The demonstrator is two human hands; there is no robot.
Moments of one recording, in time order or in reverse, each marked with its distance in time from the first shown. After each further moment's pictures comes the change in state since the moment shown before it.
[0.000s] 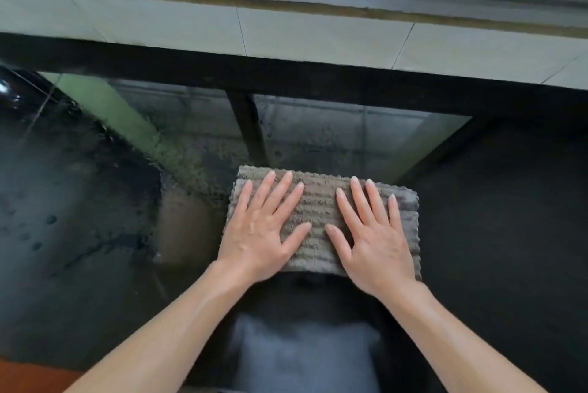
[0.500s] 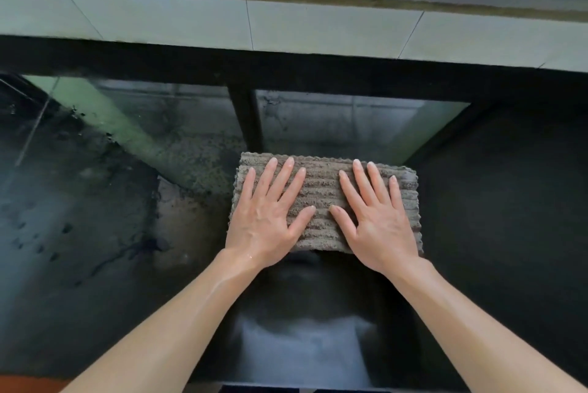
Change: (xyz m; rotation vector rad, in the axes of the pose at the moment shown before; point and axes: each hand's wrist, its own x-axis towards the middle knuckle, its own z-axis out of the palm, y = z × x) left_hand 0.002 -0.037 -0.004 0.039 -0.001 0.029; right_hand 0.017 -0.034 0.002 -0.003 -0.014 0.053
